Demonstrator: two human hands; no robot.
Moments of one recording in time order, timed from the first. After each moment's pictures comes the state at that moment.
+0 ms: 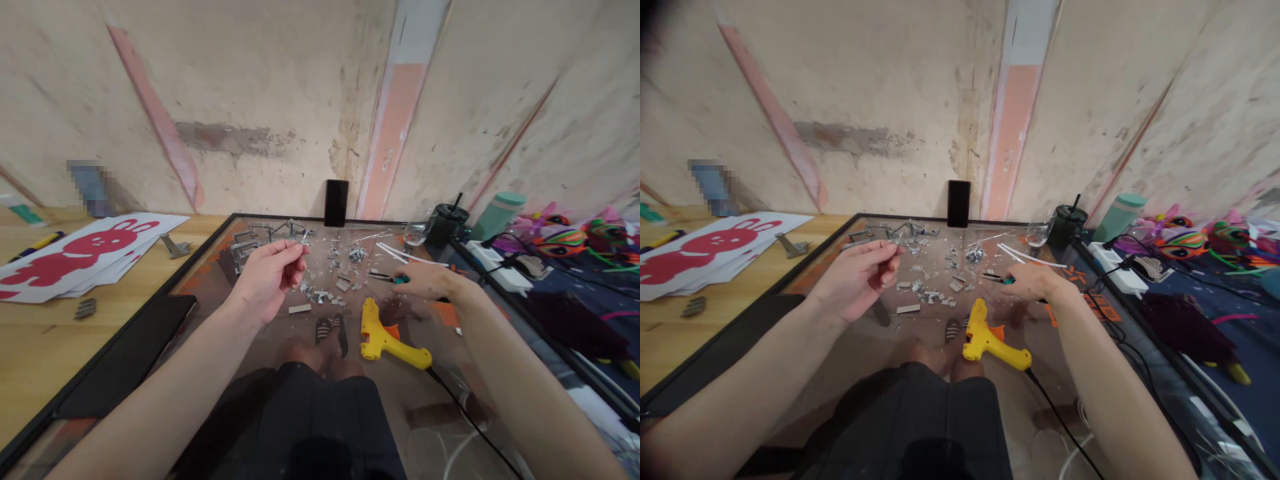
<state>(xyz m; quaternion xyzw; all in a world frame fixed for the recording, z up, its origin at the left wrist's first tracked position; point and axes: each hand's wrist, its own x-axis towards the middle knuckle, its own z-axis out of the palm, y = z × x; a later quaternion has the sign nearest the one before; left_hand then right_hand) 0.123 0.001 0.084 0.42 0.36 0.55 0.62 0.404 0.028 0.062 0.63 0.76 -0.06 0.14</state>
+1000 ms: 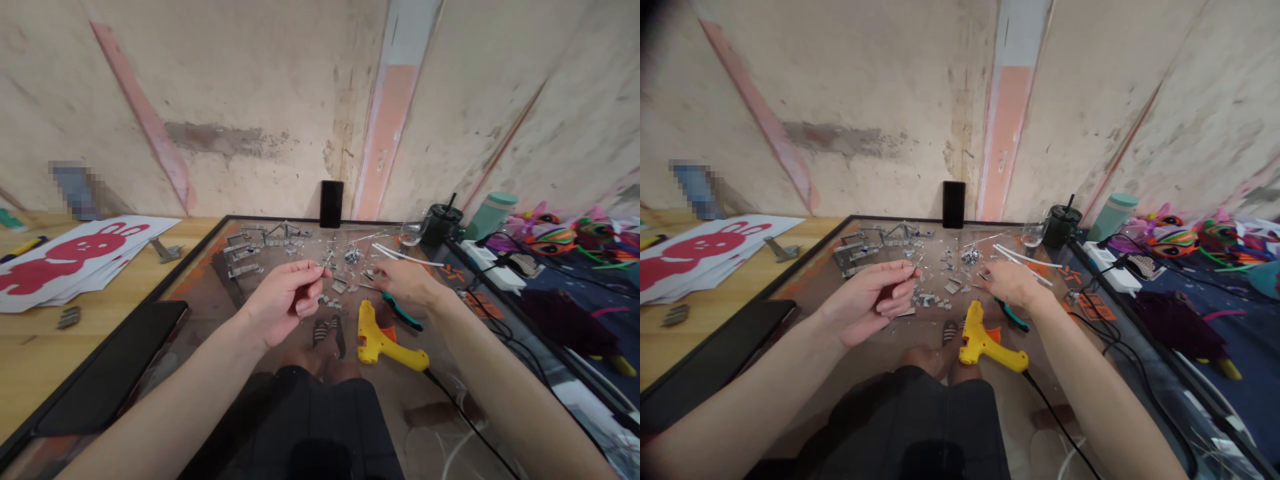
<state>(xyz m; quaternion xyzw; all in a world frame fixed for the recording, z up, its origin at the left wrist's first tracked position) 0.138 -0.010 0.078 0.42 0.29 0.41 0.76 0.369 0.019 0.063 0.62 0.78 -0.05 -0.02</state>
